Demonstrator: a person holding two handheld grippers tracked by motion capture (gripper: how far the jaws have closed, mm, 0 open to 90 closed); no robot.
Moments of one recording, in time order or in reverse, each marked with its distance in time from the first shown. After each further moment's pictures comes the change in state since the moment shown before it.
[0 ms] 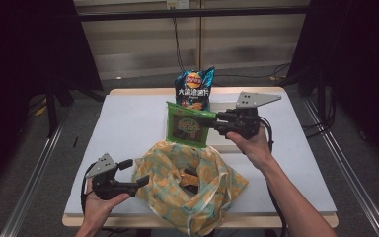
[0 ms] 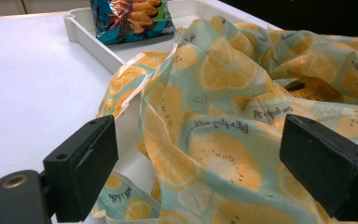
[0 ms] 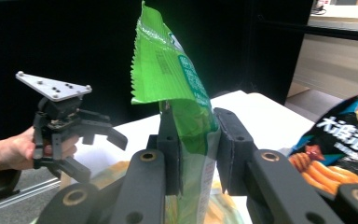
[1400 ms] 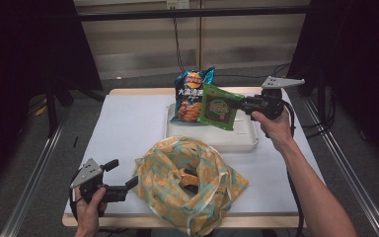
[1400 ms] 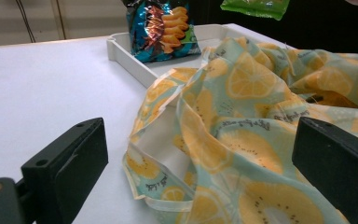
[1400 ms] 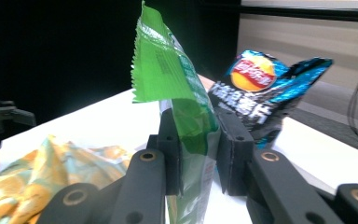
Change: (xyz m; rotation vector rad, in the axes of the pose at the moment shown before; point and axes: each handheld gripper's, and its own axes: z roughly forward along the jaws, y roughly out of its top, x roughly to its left) left arm 0.007 -0.012 -0.027 -0.103 0.102 -0.001; right arm -0.088 -0.014 -0.039 0.051 -0.180 0.078
